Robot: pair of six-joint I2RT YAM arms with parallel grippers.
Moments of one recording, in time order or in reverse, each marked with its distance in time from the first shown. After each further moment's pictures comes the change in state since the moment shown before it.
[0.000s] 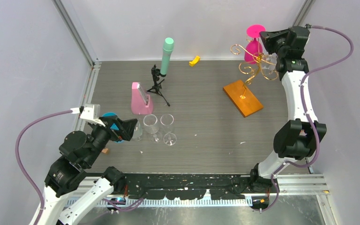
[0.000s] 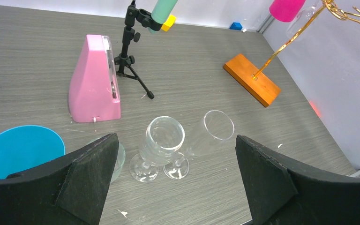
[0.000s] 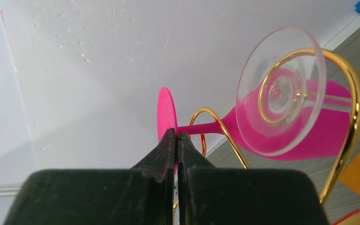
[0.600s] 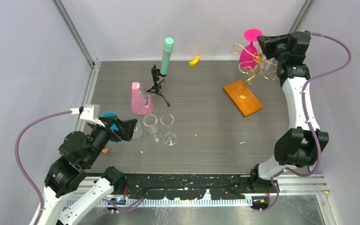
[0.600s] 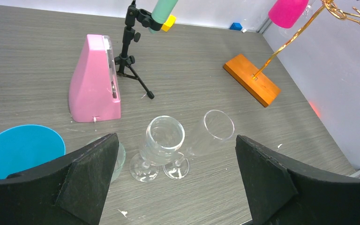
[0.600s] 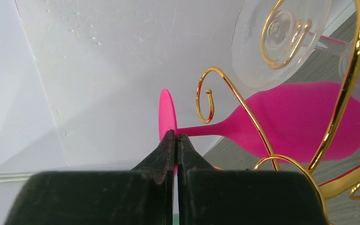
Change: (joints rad) left arm 0.000 -0.006 0.000 -0.003 -0.003 -0.001; right arm 0.000 -0.114 -0.111 -0.008 -0.048 0.105
